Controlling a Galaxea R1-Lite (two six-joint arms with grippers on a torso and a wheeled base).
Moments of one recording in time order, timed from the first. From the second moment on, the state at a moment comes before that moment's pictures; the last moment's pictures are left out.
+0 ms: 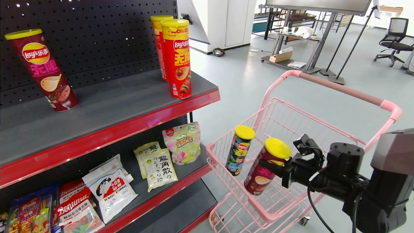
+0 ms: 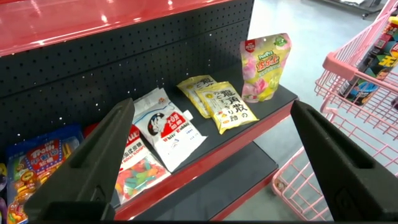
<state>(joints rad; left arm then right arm) 0.00 0.00 0.00 0.01 0.00 0.00 0.24 2.12 -0.33 -1.55 0.51 -0.05</state>
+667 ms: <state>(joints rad) 0.00 0.00 0.00 0.01 0.00 0.00 0.23 1.39 -0.83 -0.13 0.25 -0.11</state>
